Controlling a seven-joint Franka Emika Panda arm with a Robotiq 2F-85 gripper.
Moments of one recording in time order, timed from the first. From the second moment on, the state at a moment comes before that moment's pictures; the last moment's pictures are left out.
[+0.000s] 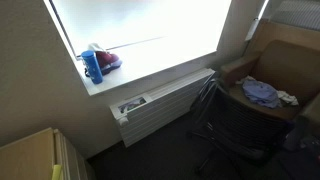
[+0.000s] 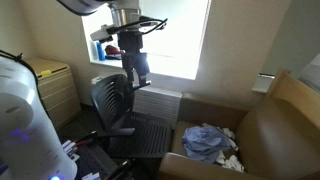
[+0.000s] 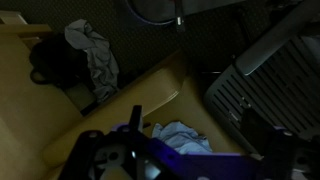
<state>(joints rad) -0.17 -0.81 0.00 -2.73 -0.24 1.92 0.13</state>
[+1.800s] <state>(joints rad) 0.27 -0.21 0.55 -2.46 -0.45 2.14 0.77</state>
